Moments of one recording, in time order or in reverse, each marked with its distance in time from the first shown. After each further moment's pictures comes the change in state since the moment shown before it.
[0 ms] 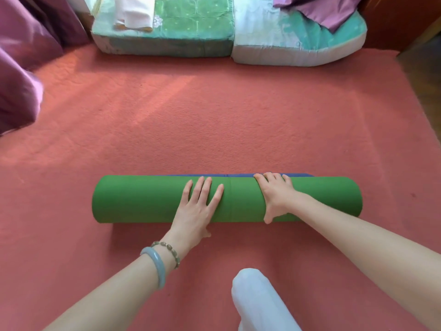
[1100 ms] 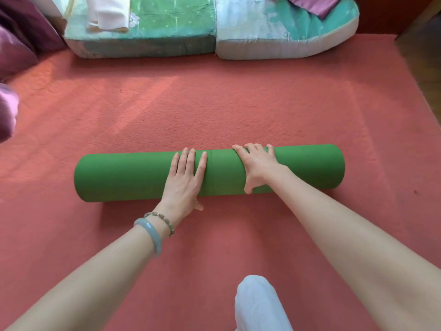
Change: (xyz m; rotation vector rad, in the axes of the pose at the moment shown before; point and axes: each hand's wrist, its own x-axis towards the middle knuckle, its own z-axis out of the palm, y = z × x) left_hand 0.085 -0.022 -0.015 0.082 0.017 -0.091; right_hand 0.058 0.025 -0.044 0.023 0.208 -0.012
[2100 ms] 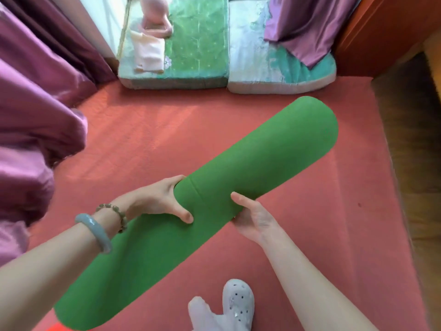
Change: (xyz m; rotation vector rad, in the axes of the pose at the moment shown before) left_hand -0.080 -0.088 -0.280 -1.197 -0.767 -0.286; right_hand -0.195 -0.067 -0.156 2.458 -0.388 0.265
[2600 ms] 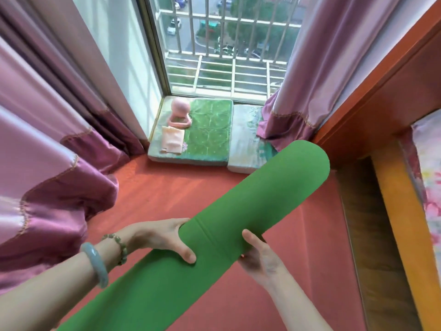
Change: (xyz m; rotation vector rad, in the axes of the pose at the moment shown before) left_hand -0.181 0.216 -0.105 -0.154 -0.241 0.055; right_hand -0.157 -0.173 0.187 -0.055 0.052 -0.050
